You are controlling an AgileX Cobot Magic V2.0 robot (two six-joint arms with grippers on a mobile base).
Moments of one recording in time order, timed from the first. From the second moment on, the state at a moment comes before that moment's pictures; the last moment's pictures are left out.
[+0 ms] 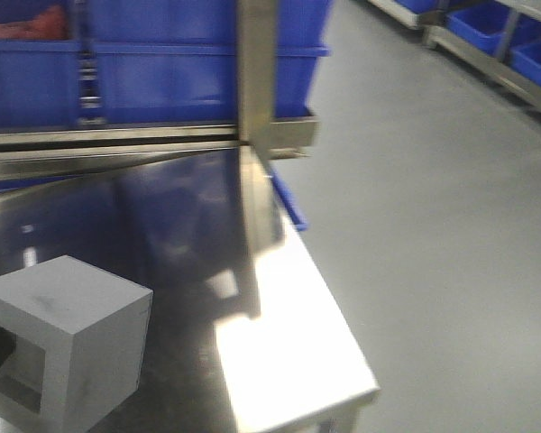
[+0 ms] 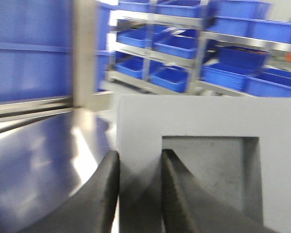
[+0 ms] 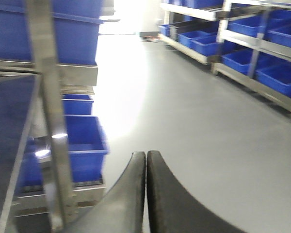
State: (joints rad) left arm -0.56 0.29 -0.23 0.40 0.11 -0.50; right arm 0.00 -0.02 0.03 -0.04 0.20 -0.01
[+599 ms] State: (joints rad) left arm -0.56 0.29 -0.23 0.40 0.11 -0.50; right arm 0.00 -0.02 0.03 -0.04 0.20 -0.01
